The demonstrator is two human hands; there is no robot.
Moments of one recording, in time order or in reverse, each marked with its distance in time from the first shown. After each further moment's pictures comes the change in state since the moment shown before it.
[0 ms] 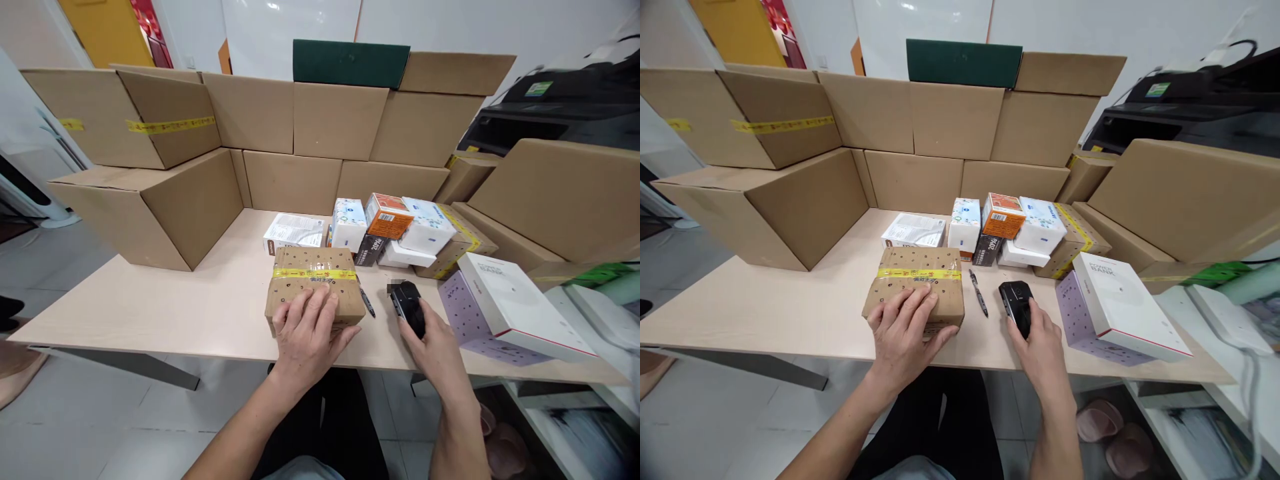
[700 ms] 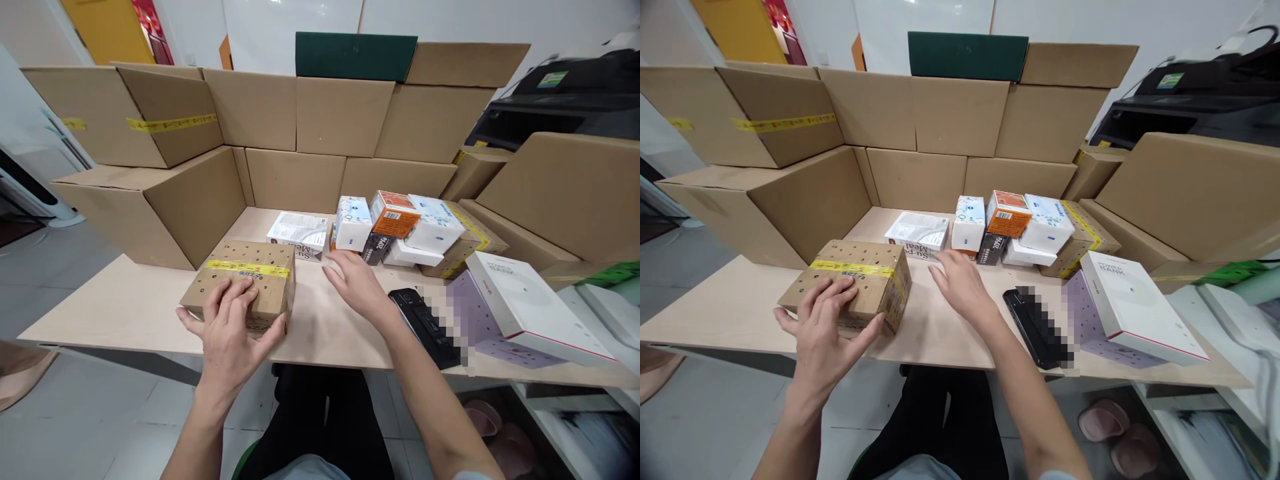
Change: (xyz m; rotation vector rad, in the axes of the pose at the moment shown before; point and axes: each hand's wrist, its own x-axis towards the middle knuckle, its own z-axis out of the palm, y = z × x) left_hand -0.014 -0.086 -0.050 0.101 -0.105 -0.233; right_hand 0.069 -0.157 0.022 0.138 -0.184 -0.631
